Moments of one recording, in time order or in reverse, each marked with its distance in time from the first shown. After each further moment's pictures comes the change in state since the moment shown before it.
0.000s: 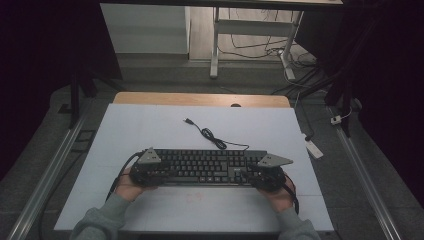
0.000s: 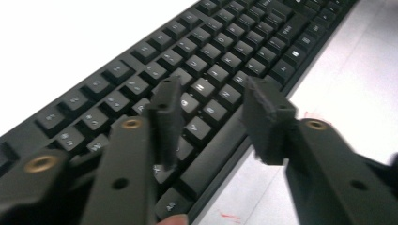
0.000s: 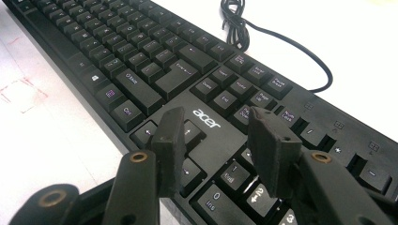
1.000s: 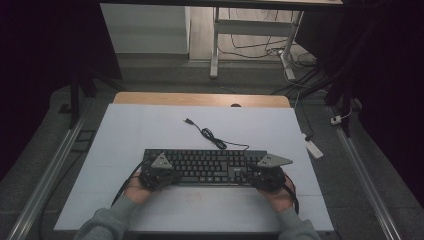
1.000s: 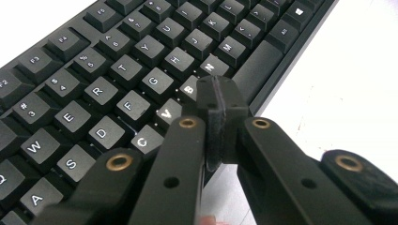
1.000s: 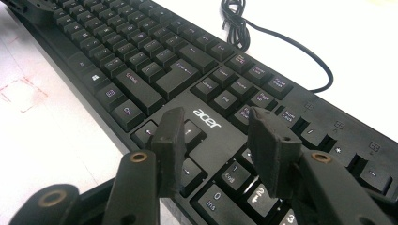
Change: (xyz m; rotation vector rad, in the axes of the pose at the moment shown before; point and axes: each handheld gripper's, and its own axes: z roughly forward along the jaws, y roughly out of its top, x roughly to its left) left arm -0.008 -0.004 0.027 0.109 -0.021 0.032; right arm 0.001 0.000 0.000 -0.003 0.003 0.001
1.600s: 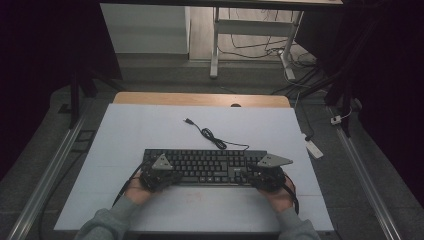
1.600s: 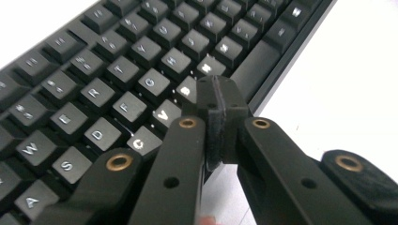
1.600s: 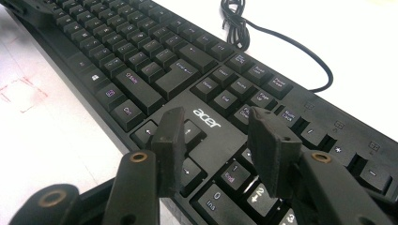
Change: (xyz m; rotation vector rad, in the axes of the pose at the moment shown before) left arm -0.002 0.000 -0.005 -0.039 0.008 0.001; right arm 0.000 0.000 0.000 0.003 -0.001 0.001
